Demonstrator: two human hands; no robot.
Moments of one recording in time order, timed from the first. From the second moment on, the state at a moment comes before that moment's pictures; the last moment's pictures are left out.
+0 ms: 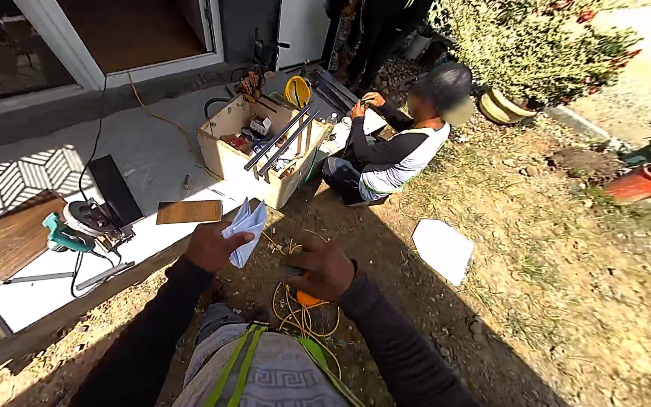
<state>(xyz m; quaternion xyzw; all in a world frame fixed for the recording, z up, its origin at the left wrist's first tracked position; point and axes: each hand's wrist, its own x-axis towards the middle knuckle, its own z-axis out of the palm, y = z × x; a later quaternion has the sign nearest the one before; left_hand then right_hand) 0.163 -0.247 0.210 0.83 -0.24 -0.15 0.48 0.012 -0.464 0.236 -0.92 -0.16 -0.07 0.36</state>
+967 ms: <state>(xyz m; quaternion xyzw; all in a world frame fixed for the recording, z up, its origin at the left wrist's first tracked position) 0.137 -0.213 0.192 0.74 -0.41 -0.21 0.50 0.004 -0.446 0.225 -0.90 -0.27 -0.09 0.34</state>
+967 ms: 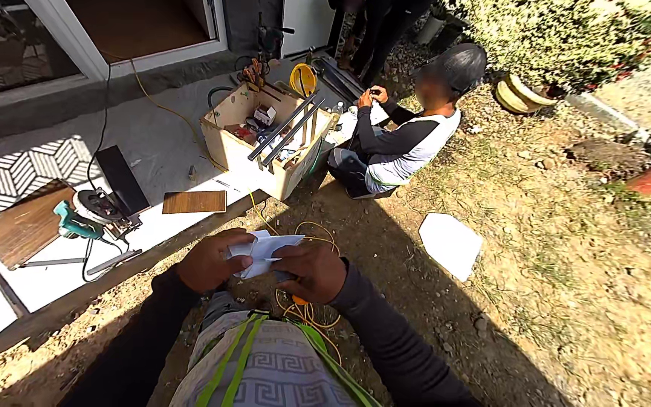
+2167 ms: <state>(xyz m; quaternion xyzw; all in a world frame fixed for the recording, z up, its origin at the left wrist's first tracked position) 0.143 -0.264 0.186 0.65 0.19 -0.06 0.73 0.001 -0.431 0.163 -0.88 0.00 0.05 0.47</state>
